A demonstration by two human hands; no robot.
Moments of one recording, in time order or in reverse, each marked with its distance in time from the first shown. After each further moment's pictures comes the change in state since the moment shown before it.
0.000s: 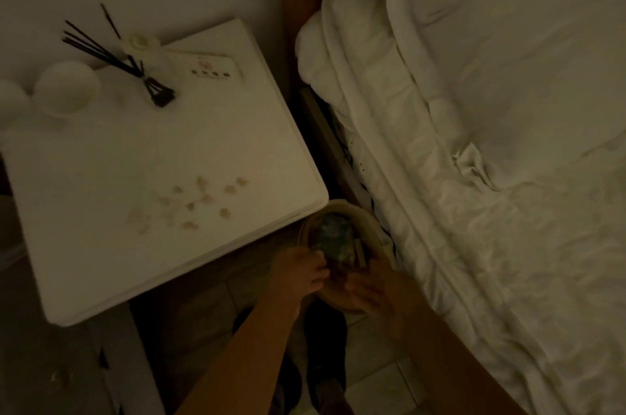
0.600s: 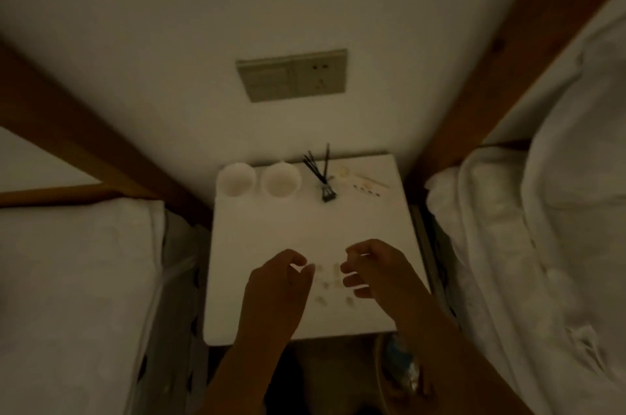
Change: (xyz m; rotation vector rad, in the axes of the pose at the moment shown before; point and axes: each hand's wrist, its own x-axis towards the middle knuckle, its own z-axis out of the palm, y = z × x) left_hand -0.118 0.132 -0.204 0.581 0.688 0.592; right_hand -0.169 -0.085 0.280 -0.865 -0.370 -0.647
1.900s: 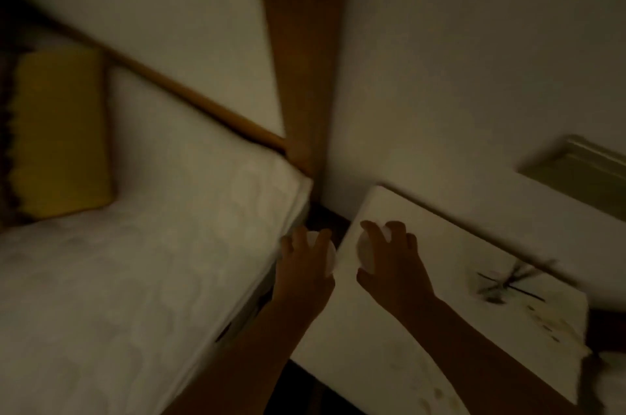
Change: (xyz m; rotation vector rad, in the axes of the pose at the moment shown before) left_hand 0.098 -0.169 -0.063 0.183 0.203 -0.212; right_hand 0.149 -0.045 0.213 -1.330 -0.151 -0.661
